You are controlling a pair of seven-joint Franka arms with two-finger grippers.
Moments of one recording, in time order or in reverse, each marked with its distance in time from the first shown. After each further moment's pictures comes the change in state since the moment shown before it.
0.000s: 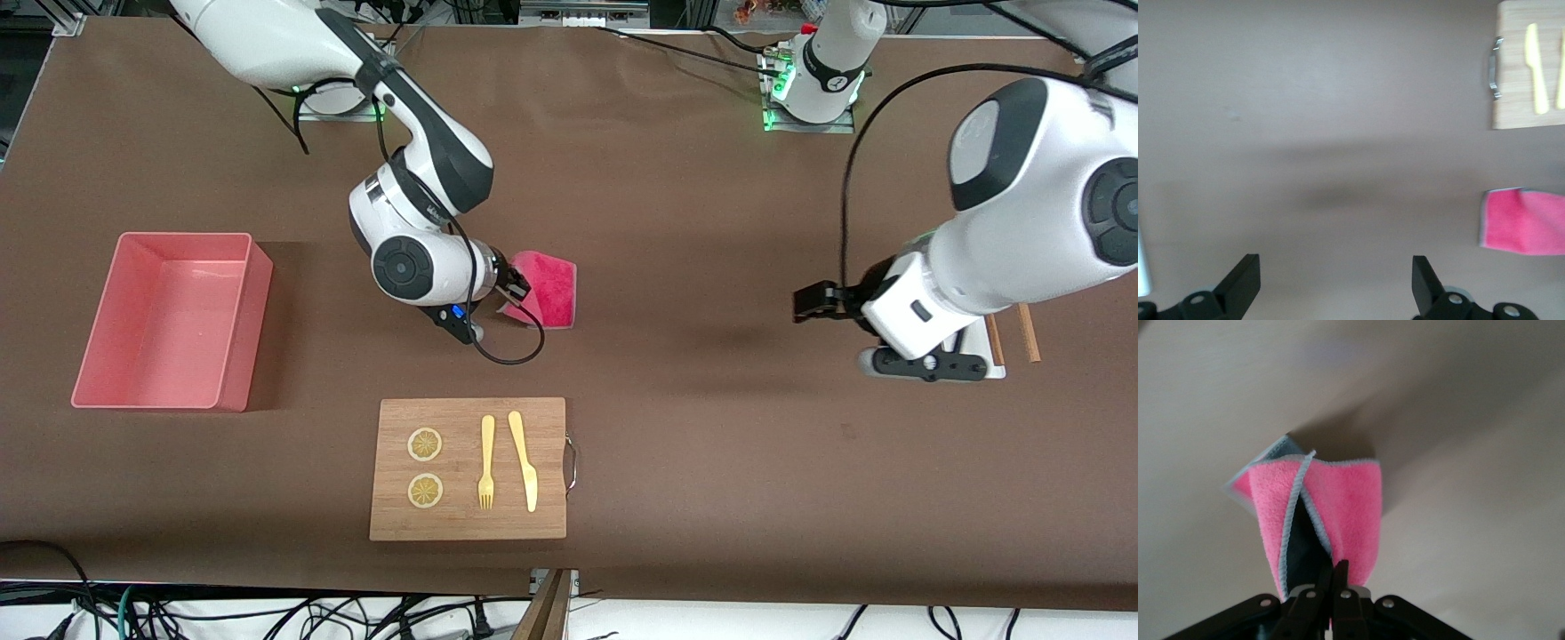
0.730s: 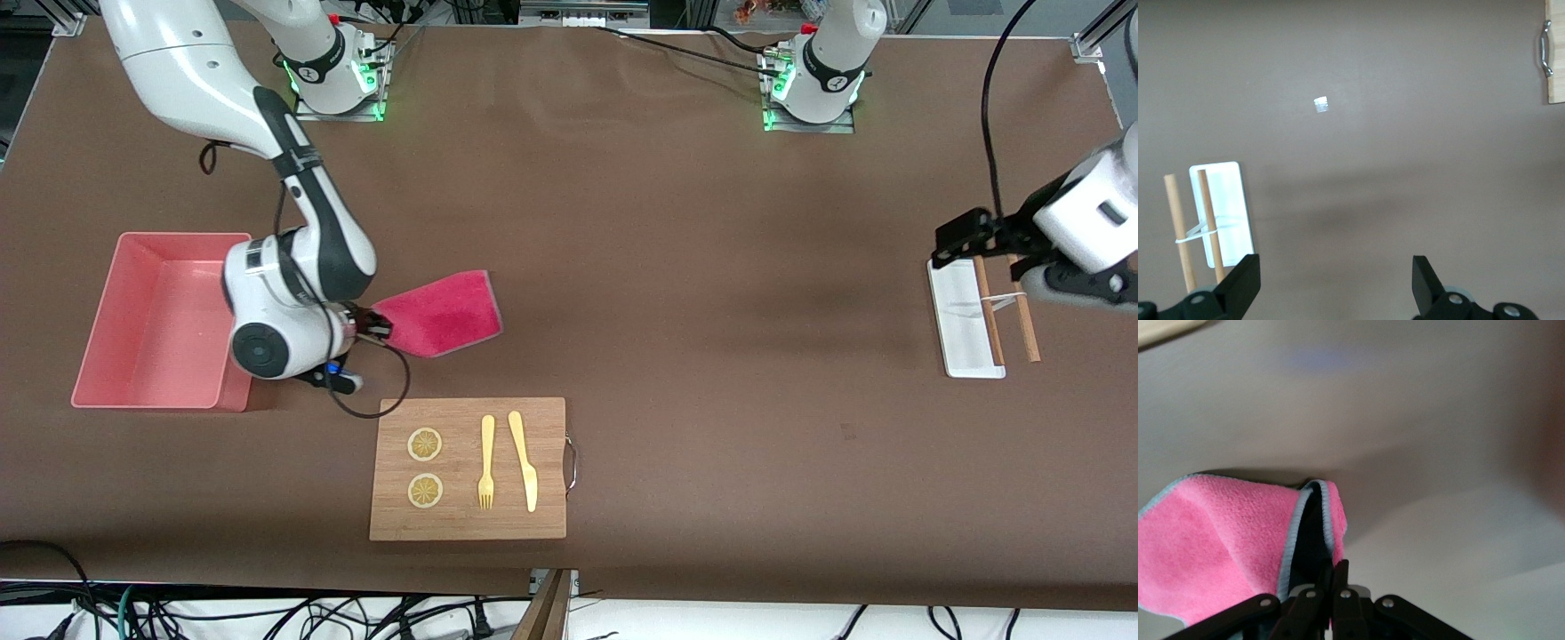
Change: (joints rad) left arm 0.150 -0.313 0.009 -0.268 0.065 0.011 0.188; right arm -0.031 0.000 -0.389 -0.035 -0.049 -0.114 -0.710
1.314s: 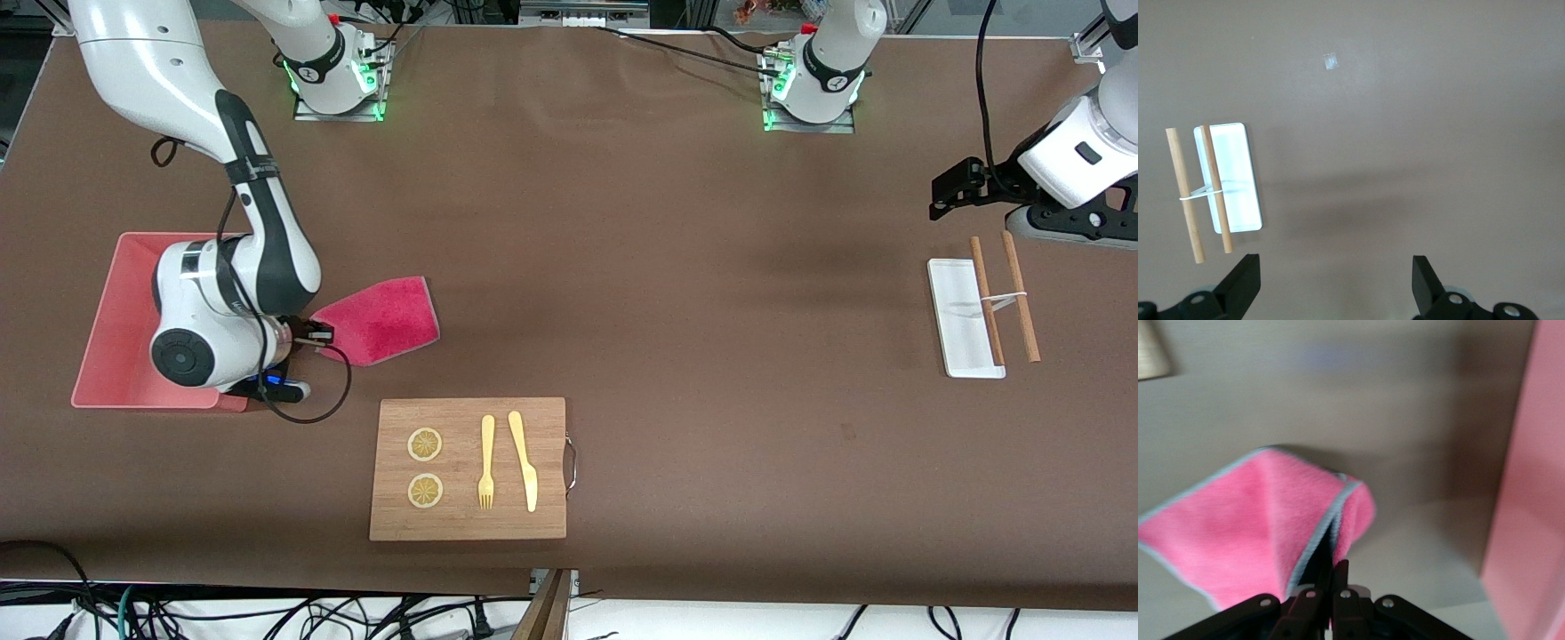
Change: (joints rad) left arm 0.015 -0.154 -0.020 -0.236 0.042 0.034 0.008; right arm 0.004 -0.017 -0.054 0.029 -0.023 -0.013 -0.139
